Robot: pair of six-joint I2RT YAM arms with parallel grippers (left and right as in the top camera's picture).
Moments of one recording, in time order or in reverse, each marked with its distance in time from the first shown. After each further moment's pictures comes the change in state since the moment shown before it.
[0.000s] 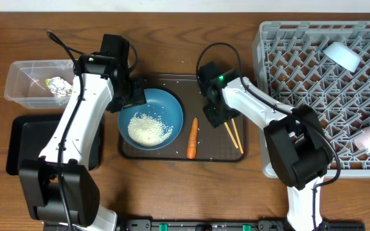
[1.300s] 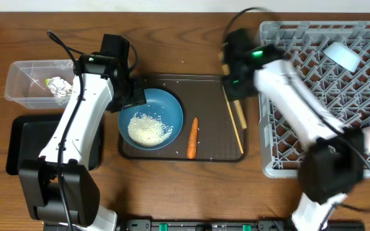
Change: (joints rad) left arm 0.000 0.000 0.000 0.000 0.000 0.000; right arm -0.175 -0.214 0.174 -0.184 -0.057 0.089
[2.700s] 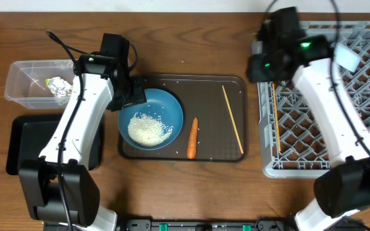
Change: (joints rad) left arm 0.000 0.000 0.000 0.019 0.000 0.000; right arm -0.080 -0.103 0.029 0.057 -0.047 -0.012
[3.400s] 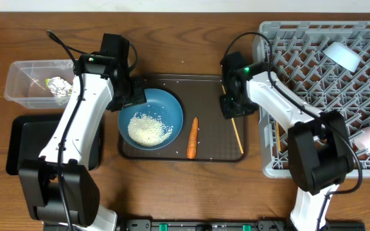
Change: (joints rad) left arm 0.000 0.000 0.000 -0.004 0.000 0.000; right arm 0.123 0.220 -0.246 0.109 0.010 0.062
